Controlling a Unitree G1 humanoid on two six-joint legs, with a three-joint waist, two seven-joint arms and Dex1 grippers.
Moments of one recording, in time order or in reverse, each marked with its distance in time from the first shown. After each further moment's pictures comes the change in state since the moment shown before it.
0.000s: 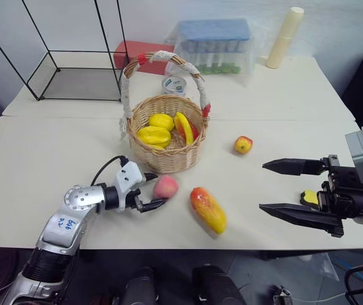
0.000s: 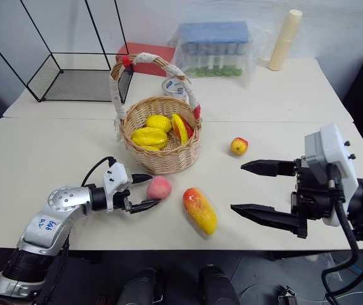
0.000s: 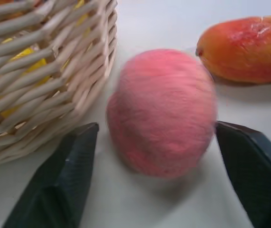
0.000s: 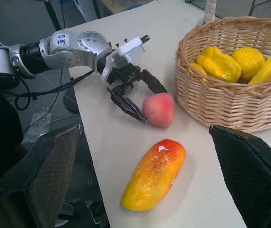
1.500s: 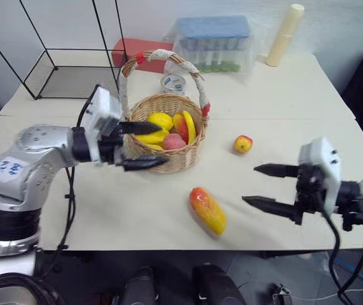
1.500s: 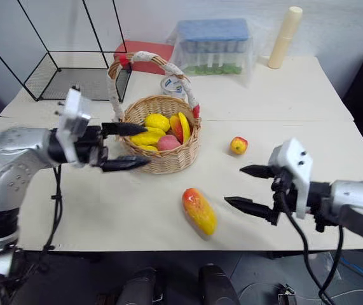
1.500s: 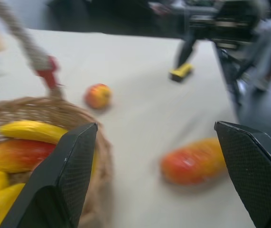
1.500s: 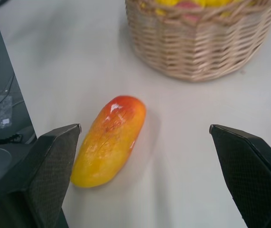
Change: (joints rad) left arm -0.370 0.266 0.164 -0.107 -0.387 0.292 -0.307; right arm 0.008 0.054 0.363 0.023 -0.295 -0.101 -0.187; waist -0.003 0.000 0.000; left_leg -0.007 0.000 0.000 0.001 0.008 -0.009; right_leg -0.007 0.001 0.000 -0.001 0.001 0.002
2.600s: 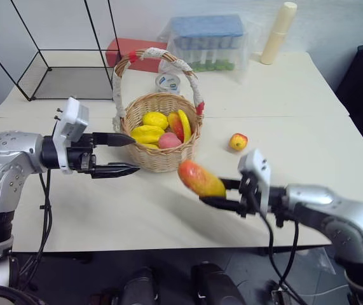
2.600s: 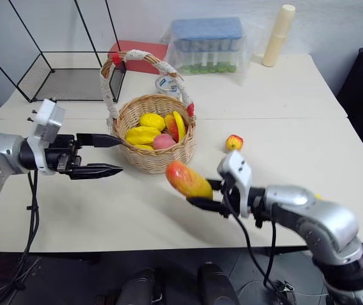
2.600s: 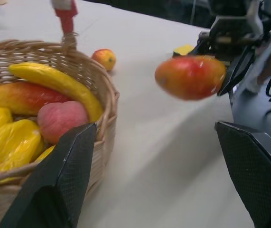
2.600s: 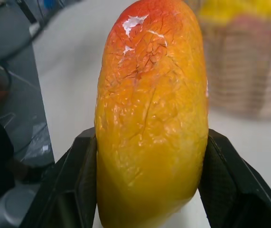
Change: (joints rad) left arm 0.094 0.046 0.128 0.147 -0.036 0.056 0.000; right arm -0.375 0.326 0.249 0.090 -0.046 0.114 -0.062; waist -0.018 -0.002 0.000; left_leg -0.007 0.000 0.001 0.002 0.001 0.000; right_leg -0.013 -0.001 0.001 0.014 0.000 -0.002
